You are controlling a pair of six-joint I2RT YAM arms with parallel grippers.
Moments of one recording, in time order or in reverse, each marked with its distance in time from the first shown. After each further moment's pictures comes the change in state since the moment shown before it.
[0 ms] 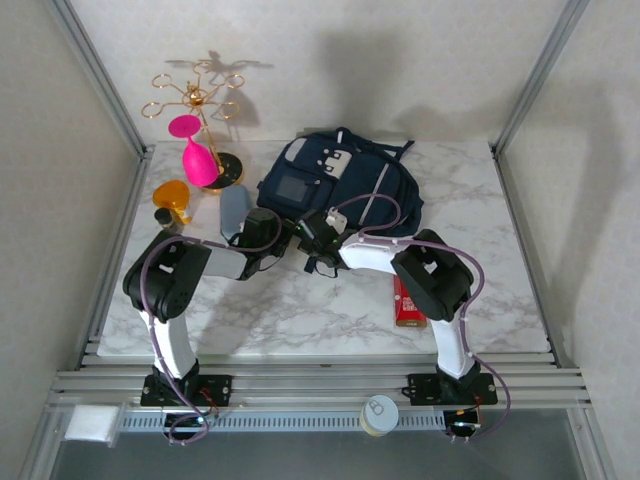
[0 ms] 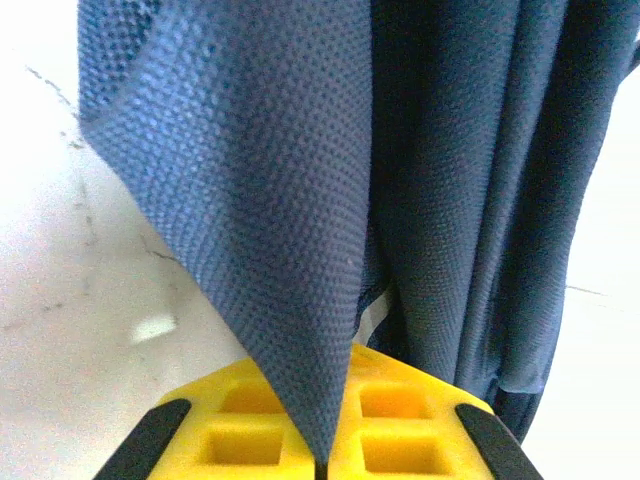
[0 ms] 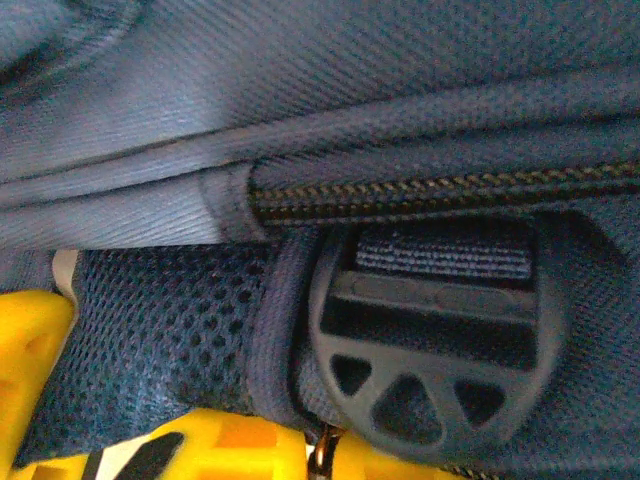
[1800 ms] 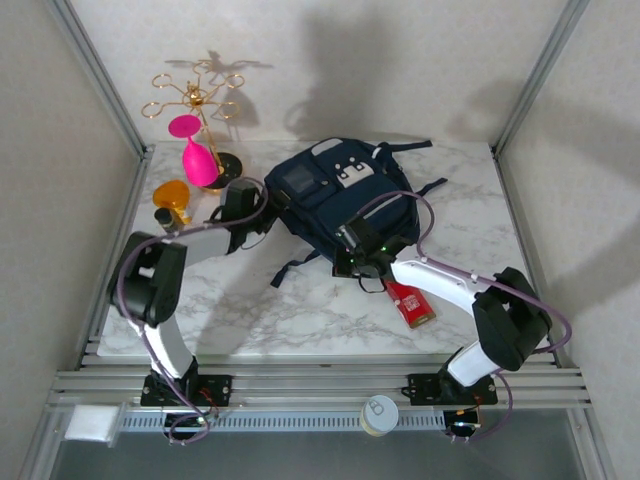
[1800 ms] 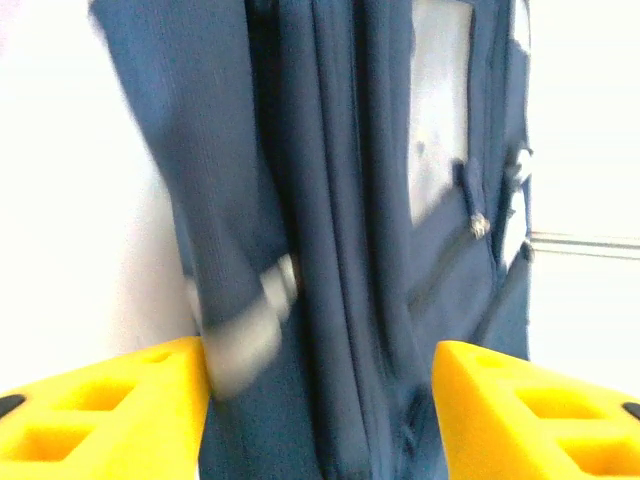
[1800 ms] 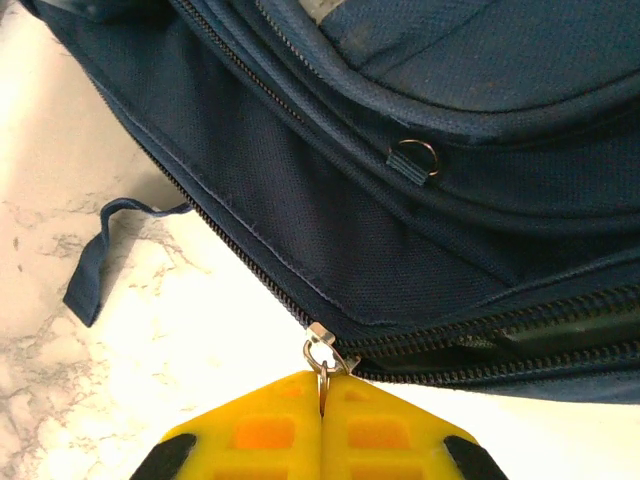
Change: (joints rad) left arm 0.113 -0.135 0.107 -0.272 0.138 0.262; right arm -0.048 -0.476 -0.267 -0.311 -0.257 -0.425
